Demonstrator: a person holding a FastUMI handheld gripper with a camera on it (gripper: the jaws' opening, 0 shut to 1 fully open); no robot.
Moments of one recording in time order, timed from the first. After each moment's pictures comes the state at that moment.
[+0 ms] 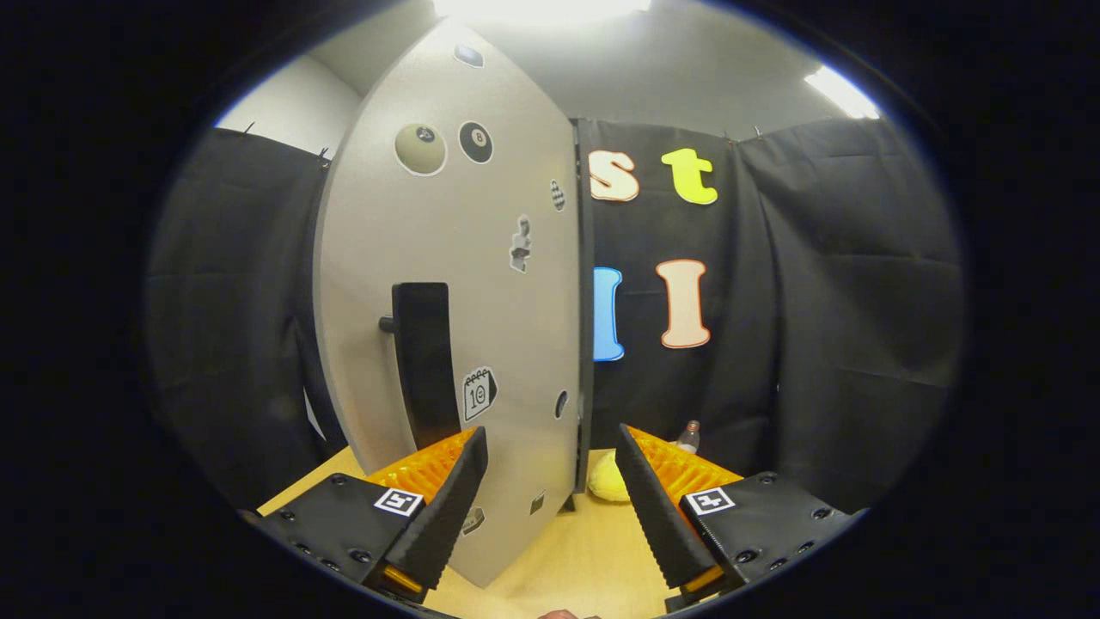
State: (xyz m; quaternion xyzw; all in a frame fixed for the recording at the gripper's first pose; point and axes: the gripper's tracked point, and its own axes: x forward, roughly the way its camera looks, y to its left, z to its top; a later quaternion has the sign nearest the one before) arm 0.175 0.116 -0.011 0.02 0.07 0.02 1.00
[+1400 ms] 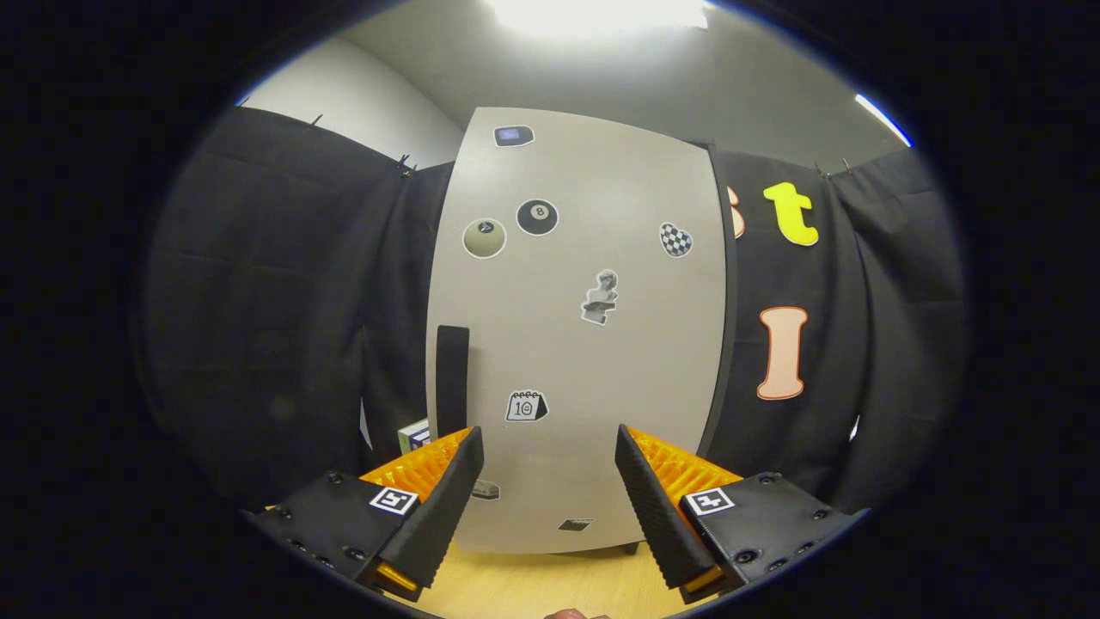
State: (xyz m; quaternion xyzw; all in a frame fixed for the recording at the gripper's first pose) arm 0.214 0.203 0.032 -0.01 0.02 0.14 0.99
